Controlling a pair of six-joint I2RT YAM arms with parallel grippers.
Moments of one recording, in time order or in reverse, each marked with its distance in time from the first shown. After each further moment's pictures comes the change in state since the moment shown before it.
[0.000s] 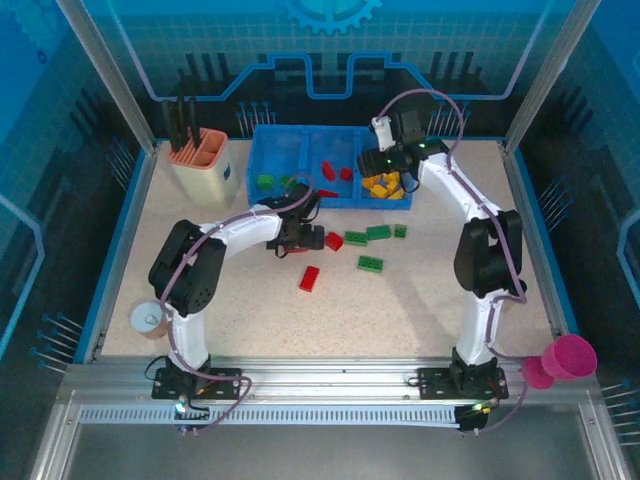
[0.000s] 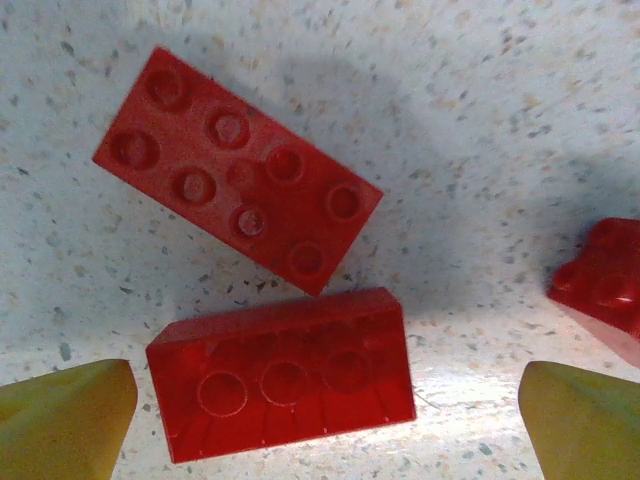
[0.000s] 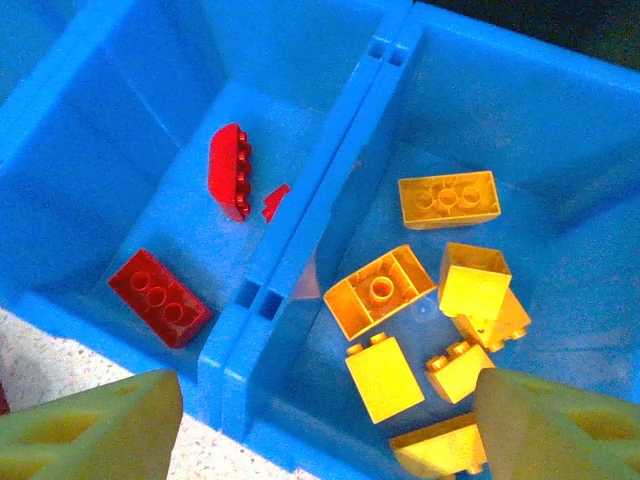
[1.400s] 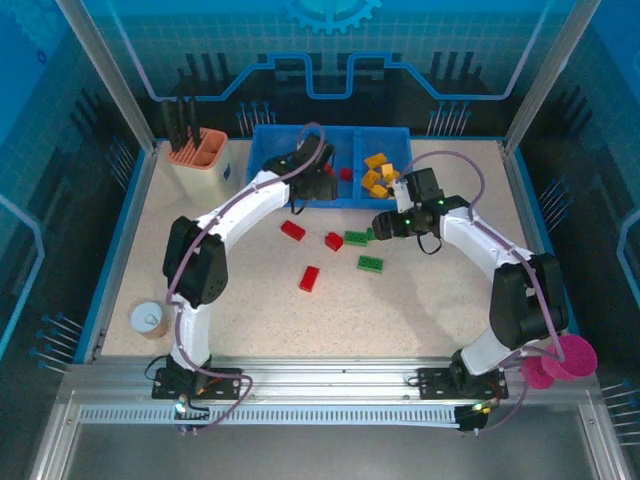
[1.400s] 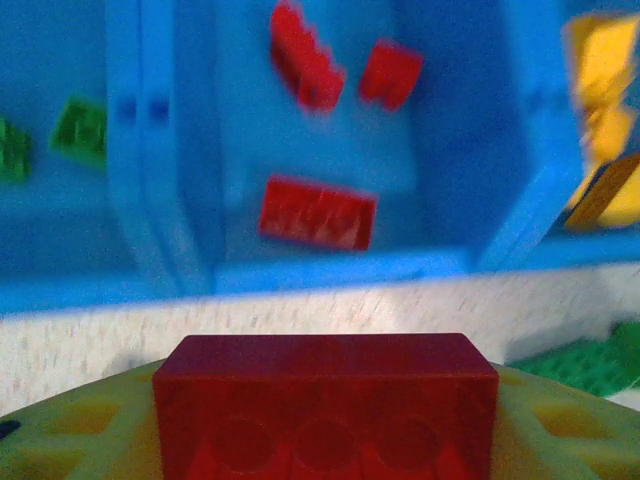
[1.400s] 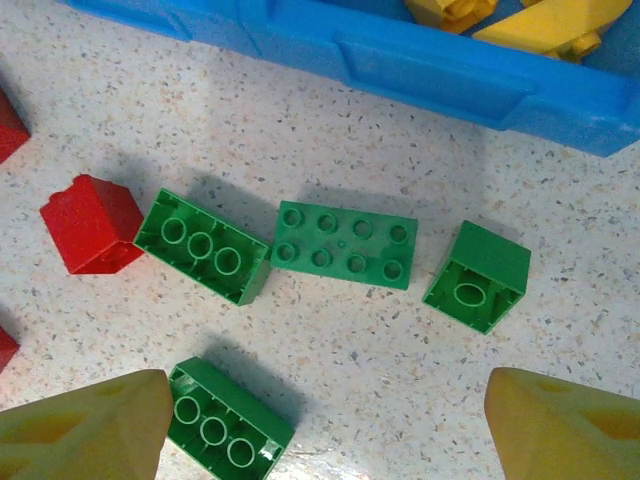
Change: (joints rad) left arm -0.001 0.124 0.563 -0.122 -0.053 0.103; right arm 0.000 -0.406 -0.672 0.048 -0.066 0.125
